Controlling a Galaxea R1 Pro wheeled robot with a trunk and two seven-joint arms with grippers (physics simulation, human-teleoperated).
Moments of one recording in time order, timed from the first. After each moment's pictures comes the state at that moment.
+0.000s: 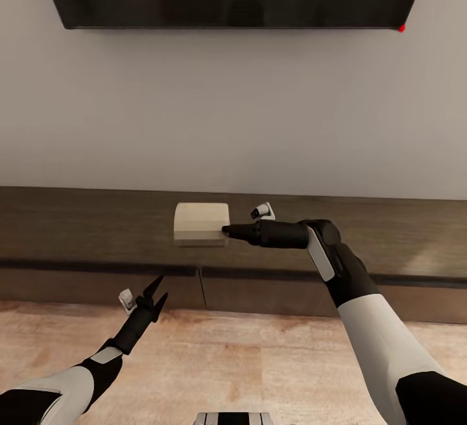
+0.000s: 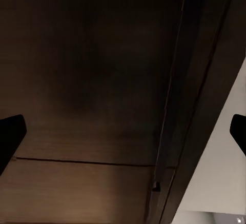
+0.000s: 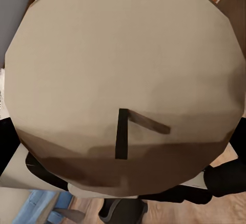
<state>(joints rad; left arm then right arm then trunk) -0.77 0.12 -0.12 0.04 1.34 0.25 -1.15 -0.90 0.01 0.17 -1.07 -0.42 1.01 1.30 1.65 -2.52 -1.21</state>
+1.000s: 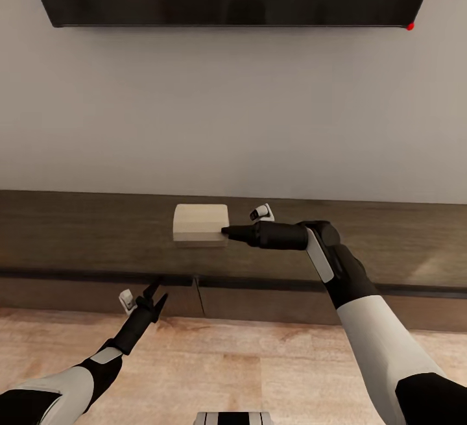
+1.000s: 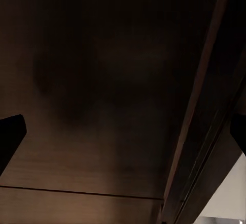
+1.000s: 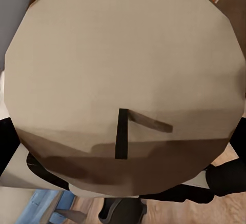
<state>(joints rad) -0.77 0.12 -0.12 0.04 1.33 0.25 -1.15 -0.90 0.01 0.17 -1.07 -0.42 1.01 1.30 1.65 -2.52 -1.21</state>
